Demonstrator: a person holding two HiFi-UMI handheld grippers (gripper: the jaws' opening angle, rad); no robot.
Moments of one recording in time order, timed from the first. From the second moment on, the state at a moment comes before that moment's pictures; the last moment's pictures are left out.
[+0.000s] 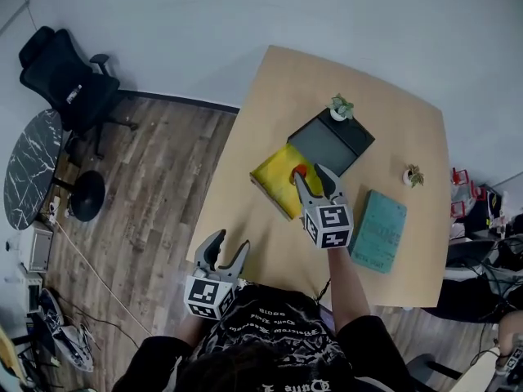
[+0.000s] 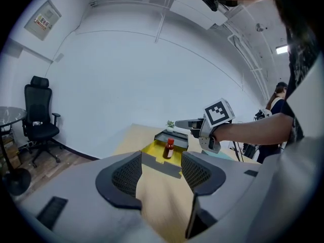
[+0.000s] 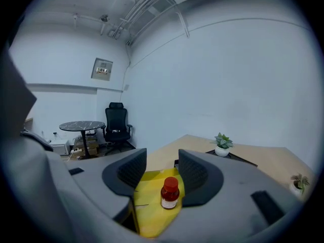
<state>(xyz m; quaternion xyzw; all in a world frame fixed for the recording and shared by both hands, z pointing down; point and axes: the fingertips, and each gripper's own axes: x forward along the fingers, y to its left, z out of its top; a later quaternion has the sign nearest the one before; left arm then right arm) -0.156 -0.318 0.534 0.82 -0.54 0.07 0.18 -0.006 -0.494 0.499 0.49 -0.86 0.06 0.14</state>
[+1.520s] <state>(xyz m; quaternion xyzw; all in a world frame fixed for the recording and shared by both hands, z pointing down) -0.202 -0.333 0.554 0.75 -0.63 0.09 0.21 -0.014 -0.553 0.618 0.46 -0.85 0.10 0.24</state>
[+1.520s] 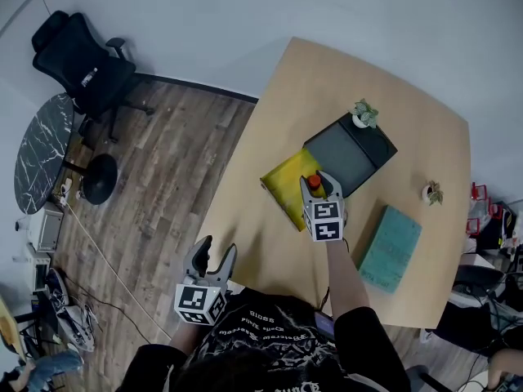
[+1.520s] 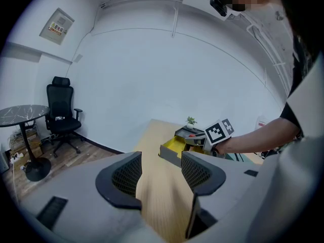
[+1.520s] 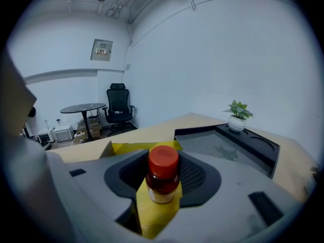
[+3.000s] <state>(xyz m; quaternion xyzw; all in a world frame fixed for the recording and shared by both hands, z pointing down) -0.116 -0.306 0.537 0.84 -0.49 0.06 0.20 0.019 -0.420 0.464 0.48 -0.86 0.04 0.15</state>
